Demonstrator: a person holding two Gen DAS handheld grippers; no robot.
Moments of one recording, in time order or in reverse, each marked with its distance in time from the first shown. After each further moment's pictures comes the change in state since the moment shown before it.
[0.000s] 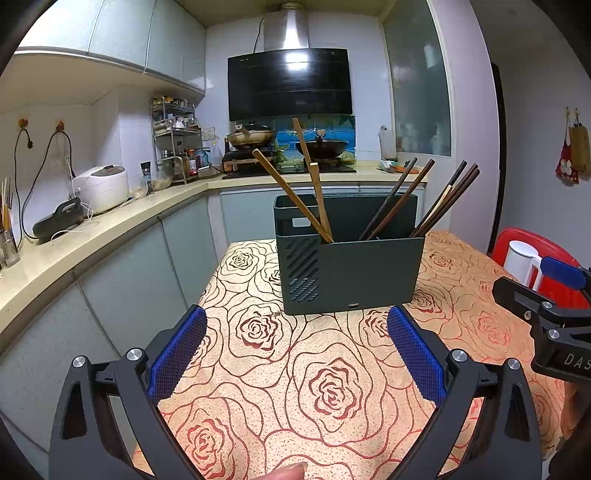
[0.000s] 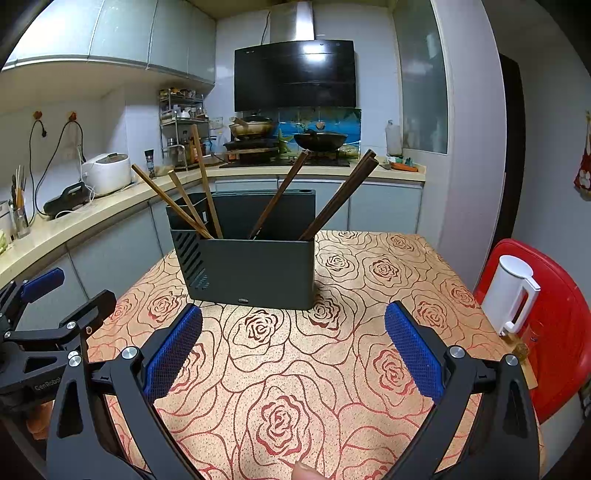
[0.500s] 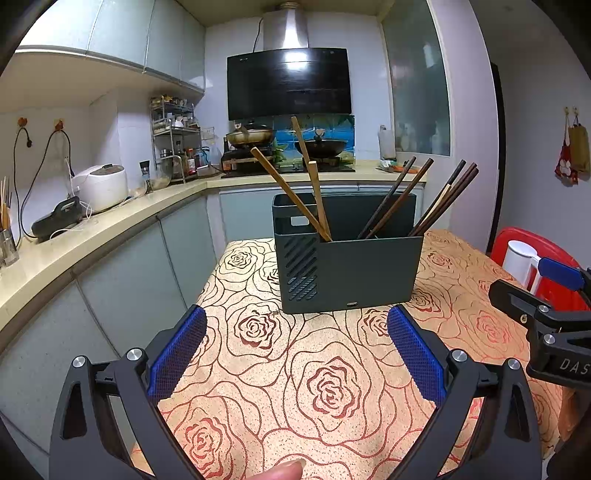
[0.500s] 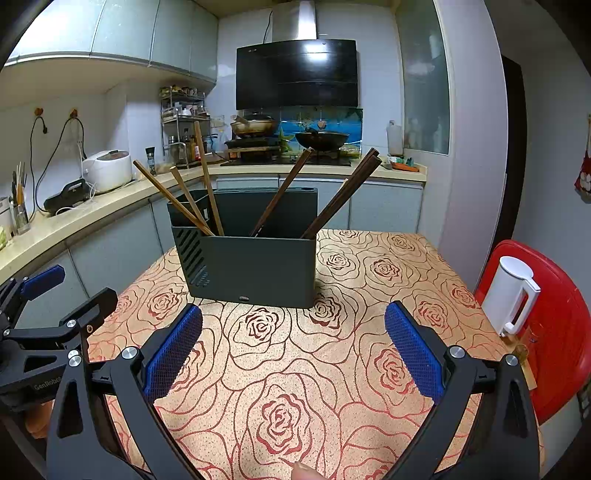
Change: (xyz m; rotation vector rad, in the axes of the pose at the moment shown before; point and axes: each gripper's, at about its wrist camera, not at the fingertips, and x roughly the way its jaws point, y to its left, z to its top) left arm -0.001 0.003 -0.002 0.001 0.002 -0.003; right arm 0.001 0.001 -0.001 -0.002 0.003 0.001
